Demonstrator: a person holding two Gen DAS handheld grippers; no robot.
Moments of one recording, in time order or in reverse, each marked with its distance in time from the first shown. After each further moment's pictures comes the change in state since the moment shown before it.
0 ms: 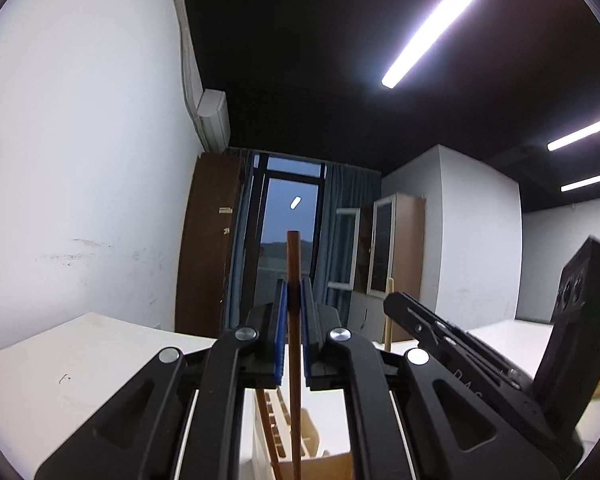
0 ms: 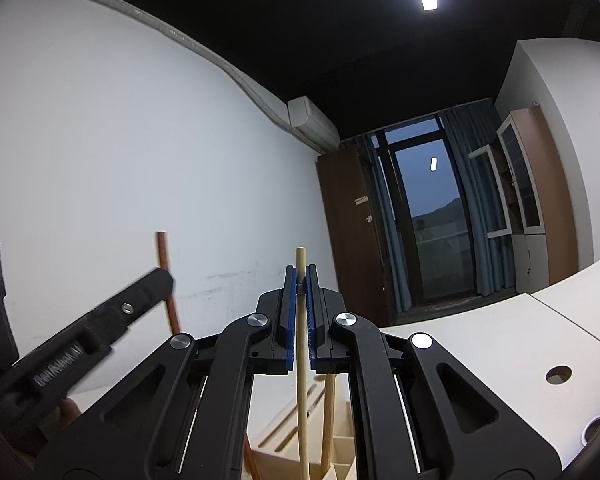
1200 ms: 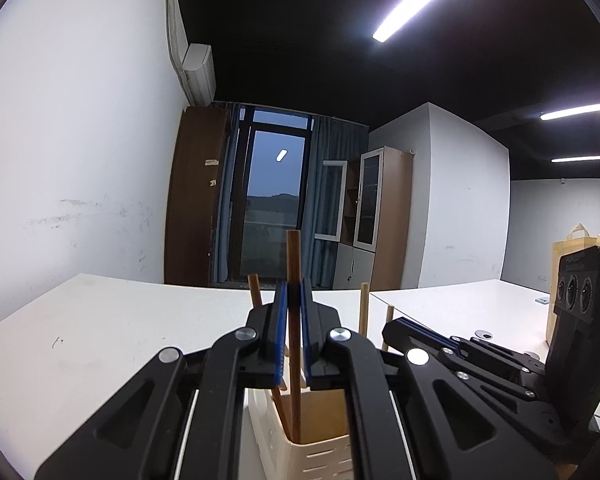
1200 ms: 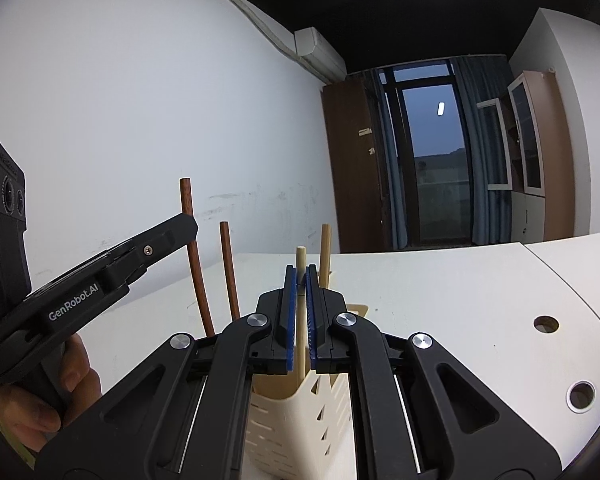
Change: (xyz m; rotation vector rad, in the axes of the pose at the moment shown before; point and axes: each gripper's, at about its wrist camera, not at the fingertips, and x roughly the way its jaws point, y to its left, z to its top) left arm -0.001 0.029 -0.034 0.003 0.194 -0.064; right arm -0.021 0.004 -0.019 -0.028 0.271 0.010
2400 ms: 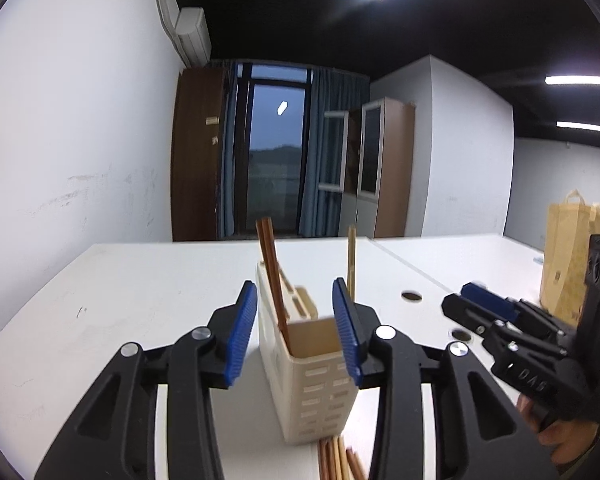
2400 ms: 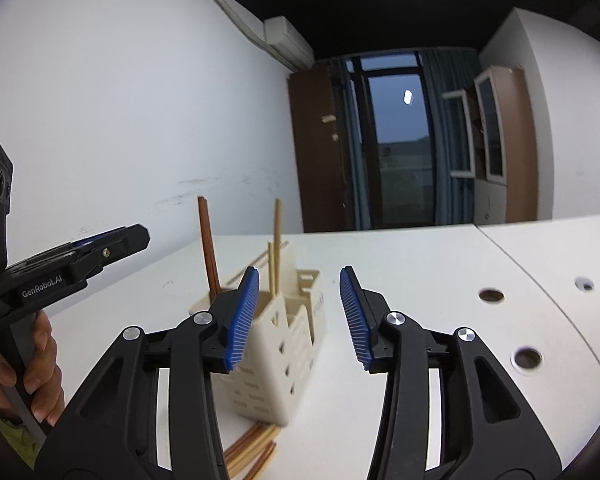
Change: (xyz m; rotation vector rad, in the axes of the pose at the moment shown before) left arm -0.035 -0.008 0.004 0.045 0.212 0.019; right arm -0.055 -0.002 -0.009 0.019 0.089 -0.149
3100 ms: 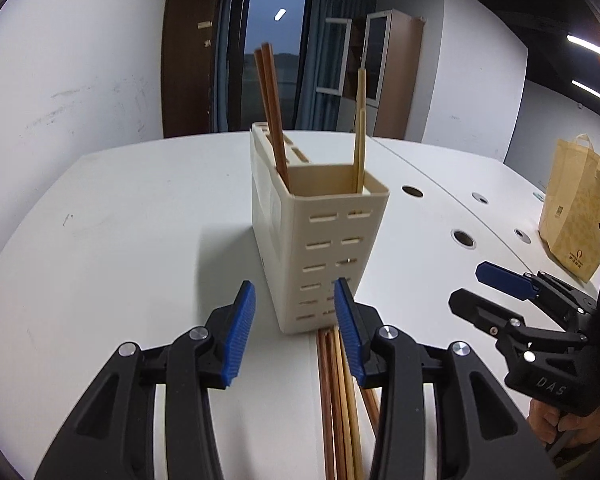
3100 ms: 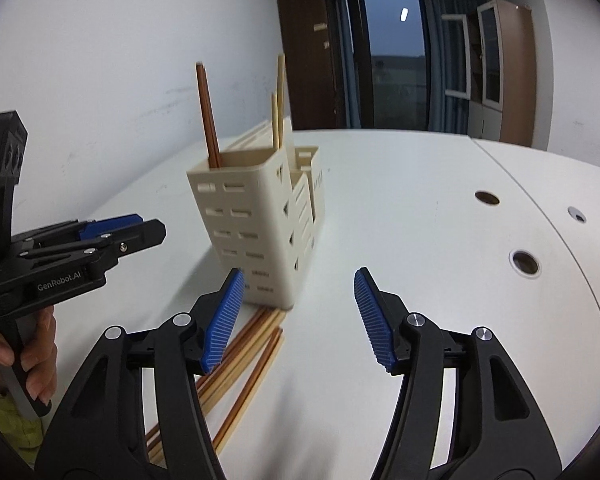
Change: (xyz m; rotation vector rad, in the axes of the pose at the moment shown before) left arm 0.032 0.004 -0.061 -0.026 0.371 -0.027; right arm 0.011 0.011 -0.062 0.014 0.362 -0.038
